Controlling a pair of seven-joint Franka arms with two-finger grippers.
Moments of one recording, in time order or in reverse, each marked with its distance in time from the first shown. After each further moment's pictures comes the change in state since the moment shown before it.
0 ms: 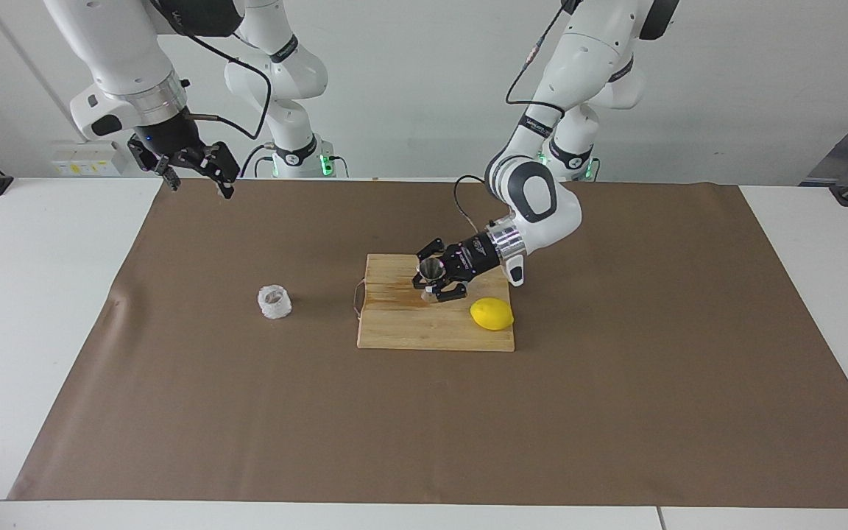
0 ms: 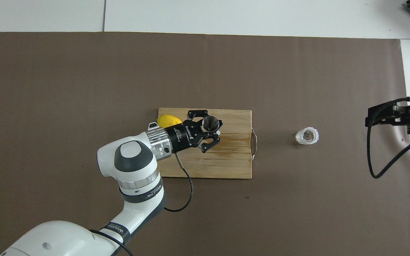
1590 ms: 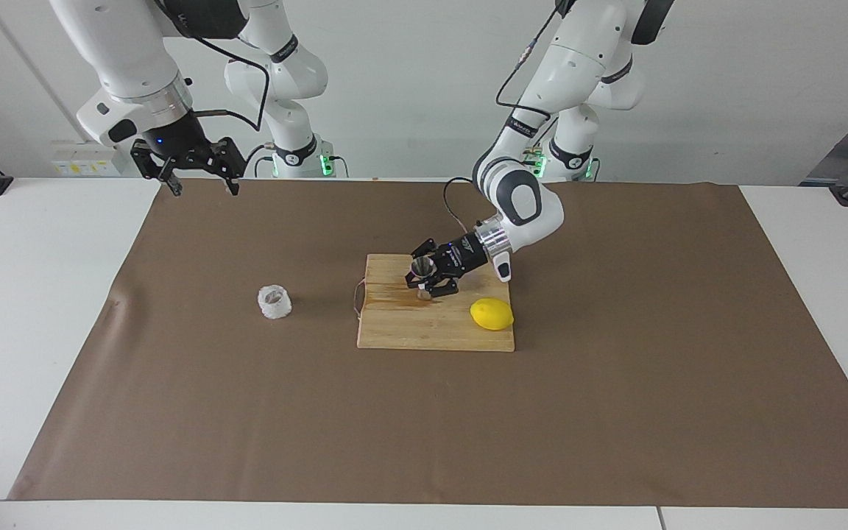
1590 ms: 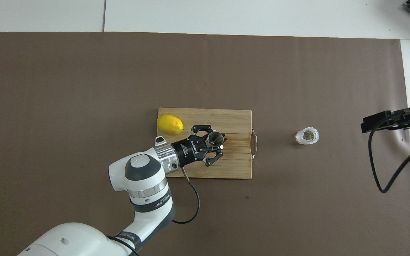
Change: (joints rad) left arm -0.047 0.023 -0.001 -0.071 -0.147 -0.001 0.187; right arm 0.011 -0.004 0.000 -0.028 0.000 0.028 -0.290
